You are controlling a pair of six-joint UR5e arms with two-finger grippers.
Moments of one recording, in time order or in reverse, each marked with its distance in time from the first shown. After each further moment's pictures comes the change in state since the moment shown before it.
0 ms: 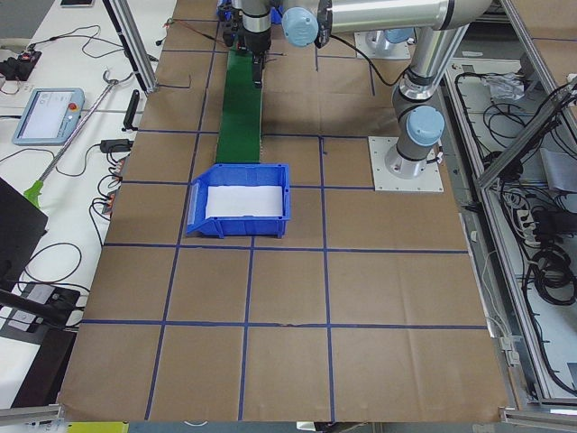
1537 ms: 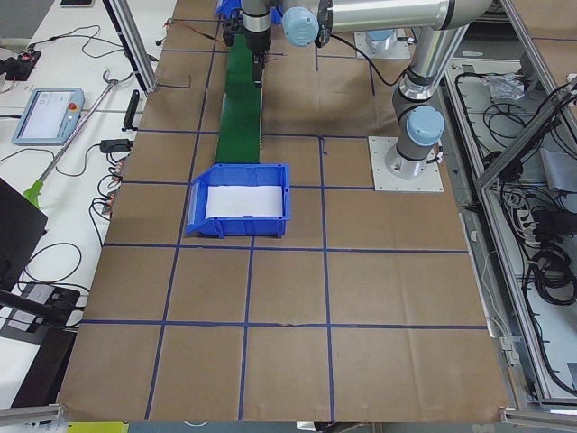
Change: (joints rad) left arm 0.000 0.001 0.000 0.000 -0.002 -0.001; right arm -0.481 -0.036 -0.399 0.437 -0.107 -0.476
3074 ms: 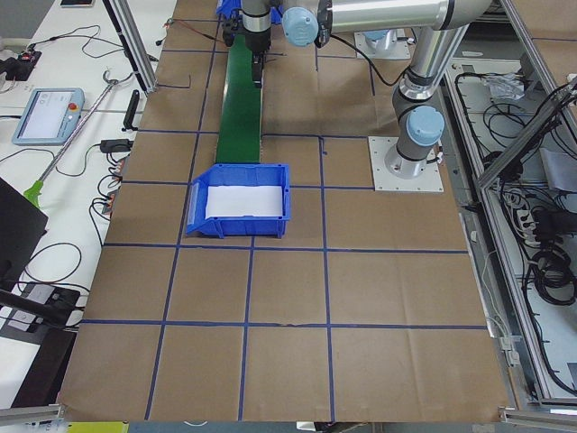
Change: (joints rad) left arm 0.000 -0.002 0.002 0.000 -0.002 -0.002; right arm -0.082 0.116 0.248 -0.285 0.003 0.012
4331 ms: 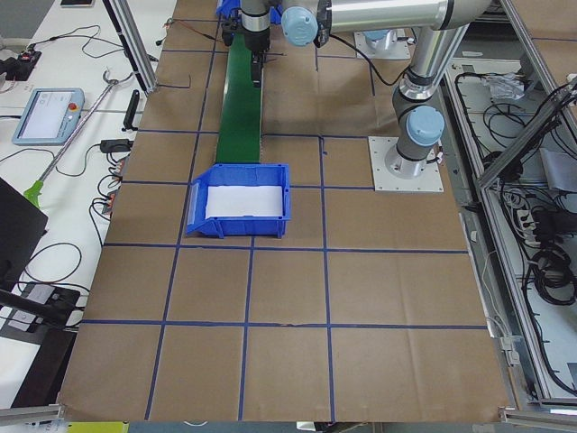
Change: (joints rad) left arm 0.000 -0.004 0.007 0.003 -0.001 -0.003; right arm 0.007 -0.005 -0.016 -0.030 0.063 0.005
